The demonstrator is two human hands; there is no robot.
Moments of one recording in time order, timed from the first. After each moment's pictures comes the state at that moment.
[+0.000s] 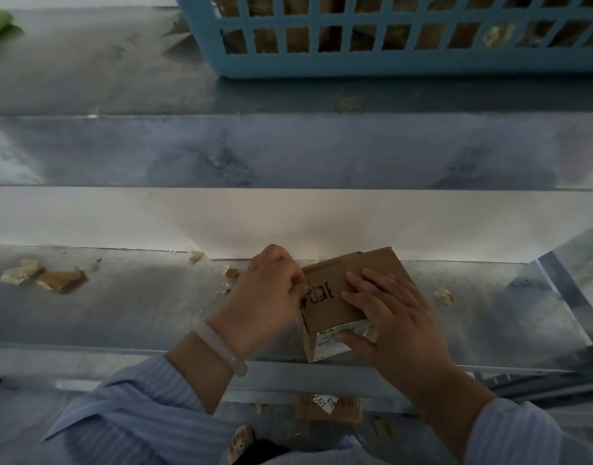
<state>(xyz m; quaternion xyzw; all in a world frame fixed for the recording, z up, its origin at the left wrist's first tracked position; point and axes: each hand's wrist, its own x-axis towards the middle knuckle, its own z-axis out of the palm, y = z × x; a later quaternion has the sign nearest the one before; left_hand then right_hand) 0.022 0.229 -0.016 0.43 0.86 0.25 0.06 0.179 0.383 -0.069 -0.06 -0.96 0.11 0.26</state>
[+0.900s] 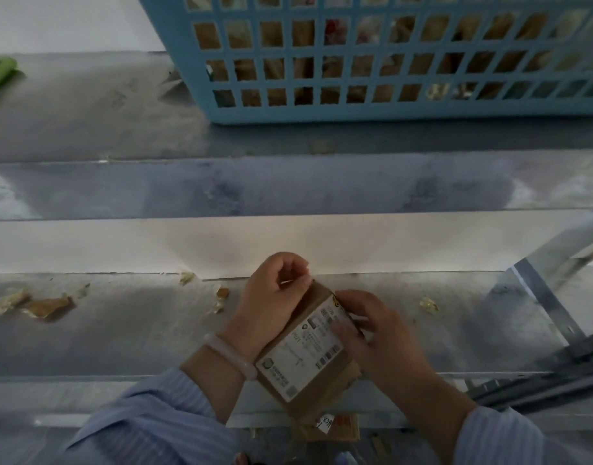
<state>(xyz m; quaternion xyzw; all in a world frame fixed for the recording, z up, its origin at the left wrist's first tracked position) 0.034 0.249 -0.005 0.30 0.77 0.53 0.17 0.179 0.366 -0.051 -0.19 -0.85 0.46 0.18</state>
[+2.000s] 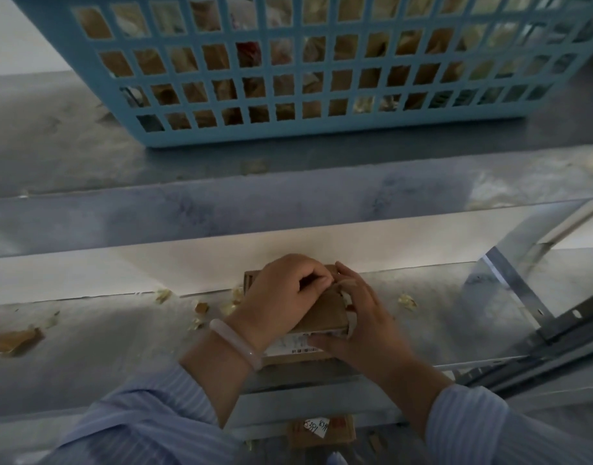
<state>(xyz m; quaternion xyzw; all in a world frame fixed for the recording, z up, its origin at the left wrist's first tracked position) 0.038 0.290 0.012 0.53 0.77 0.34 0.08 0.176 0.390 -0.057 -0.19 -0.89 0.37 0.21</state>
